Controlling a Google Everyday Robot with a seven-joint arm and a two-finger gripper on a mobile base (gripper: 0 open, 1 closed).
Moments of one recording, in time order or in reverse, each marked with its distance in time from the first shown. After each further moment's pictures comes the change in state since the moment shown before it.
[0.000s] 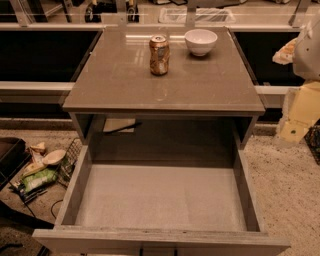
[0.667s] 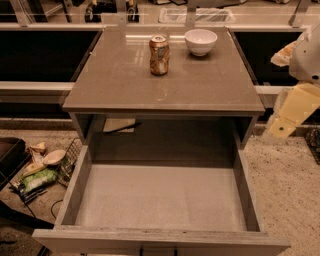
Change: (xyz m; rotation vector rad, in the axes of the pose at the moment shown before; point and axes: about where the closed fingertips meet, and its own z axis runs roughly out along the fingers) arm -0.003 -0.010 0.013 0.016 -0.088 0.070
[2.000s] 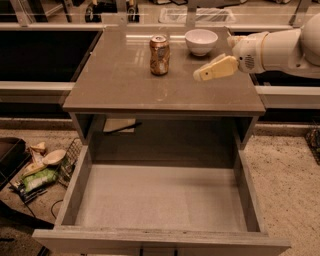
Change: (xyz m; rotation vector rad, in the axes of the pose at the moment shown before) arm -0.105 -0.179 0.117 0.132 -0.785 0.312
